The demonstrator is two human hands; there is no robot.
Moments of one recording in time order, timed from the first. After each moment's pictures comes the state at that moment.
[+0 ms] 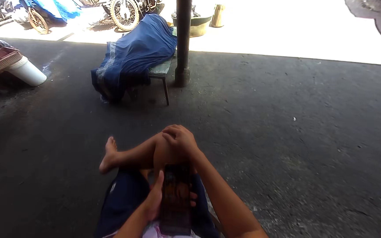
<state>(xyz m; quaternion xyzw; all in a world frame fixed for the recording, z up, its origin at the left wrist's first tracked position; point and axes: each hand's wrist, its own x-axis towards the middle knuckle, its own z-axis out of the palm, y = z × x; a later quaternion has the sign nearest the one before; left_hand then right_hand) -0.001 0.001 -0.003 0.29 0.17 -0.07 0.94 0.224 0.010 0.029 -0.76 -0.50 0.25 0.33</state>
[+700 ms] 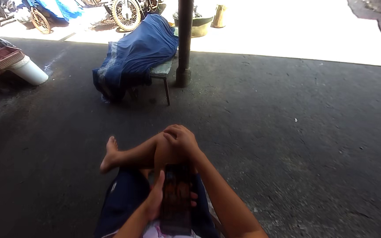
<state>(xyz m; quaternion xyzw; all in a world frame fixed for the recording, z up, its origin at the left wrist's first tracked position) -0.001 0.001 -0.003 0.29 0.17 -0.07 0.94 0.223 0.010 0.029 -0.76 -0.51 0.25 0.32</state>
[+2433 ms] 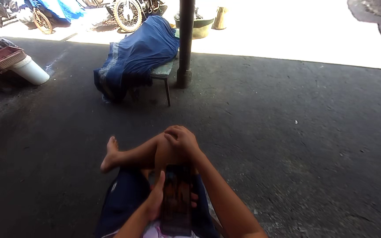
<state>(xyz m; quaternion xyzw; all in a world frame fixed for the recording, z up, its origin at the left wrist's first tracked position) 0.000 0.000 0.000 0.30 0.18 -0.07 0.93 0.224 0.010 0.027 -0.76 -0.50 0.25 0.33</state>
